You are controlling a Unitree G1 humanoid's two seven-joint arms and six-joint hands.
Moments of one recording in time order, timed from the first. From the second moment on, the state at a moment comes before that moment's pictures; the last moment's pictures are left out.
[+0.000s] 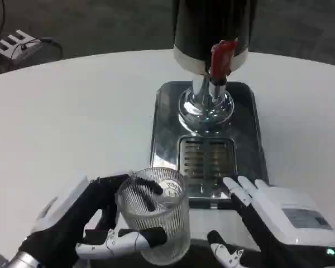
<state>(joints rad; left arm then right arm) -0.08 0.46 0.04 0.04 0.19 -0.55 -0.23 0.08 -0.09 0.28 -0.81 -1.35 0.27 0.69</state>
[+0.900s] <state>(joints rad) -0.21 0.46 0.04 0.18 0.22 -0.56 -0.19 0.09 -0.06 0.26 -0.82 -1.35 0.25 0.71</state>
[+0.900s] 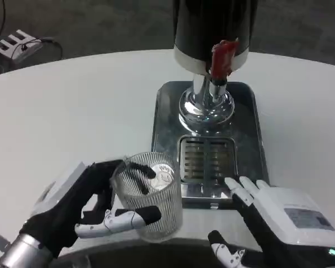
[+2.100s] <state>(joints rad) -0.81 0.41 -0.14 0.90 0.45 -0.59 0.08 0.24 0.00 0.25 -0.93 -1.32 0.20 0.71</state>
